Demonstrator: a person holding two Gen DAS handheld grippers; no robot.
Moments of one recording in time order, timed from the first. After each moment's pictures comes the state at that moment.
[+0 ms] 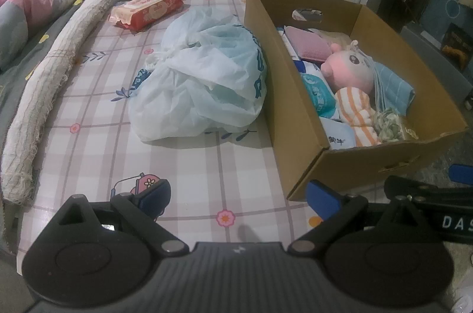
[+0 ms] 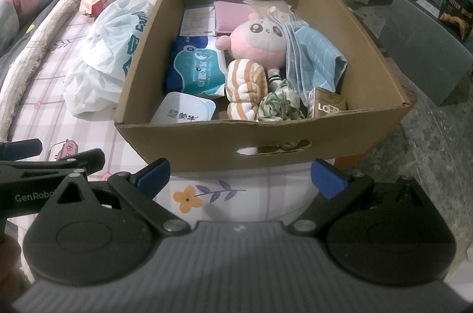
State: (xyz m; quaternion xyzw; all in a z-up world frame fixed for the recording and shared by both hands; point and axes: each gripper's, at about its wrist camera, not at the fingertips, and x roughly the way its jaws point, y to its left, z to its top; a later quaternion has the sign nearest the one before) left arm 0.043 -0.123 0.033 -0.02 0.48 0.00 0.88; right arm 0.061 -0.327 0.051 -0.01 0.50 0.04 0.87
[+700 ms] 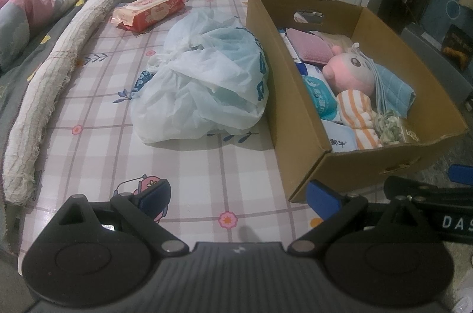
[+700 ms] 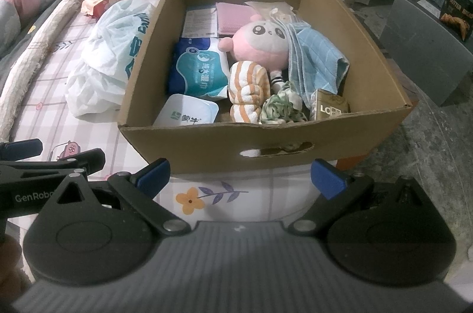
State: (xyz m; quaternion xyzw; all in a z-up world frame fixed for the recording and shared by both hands) left arm 0.043 -0.122 0.034 -0.02 0.47 0.00 0.88; right arm 0.061 -0.323 0.055 -0.01 0.49 0.04 0.87
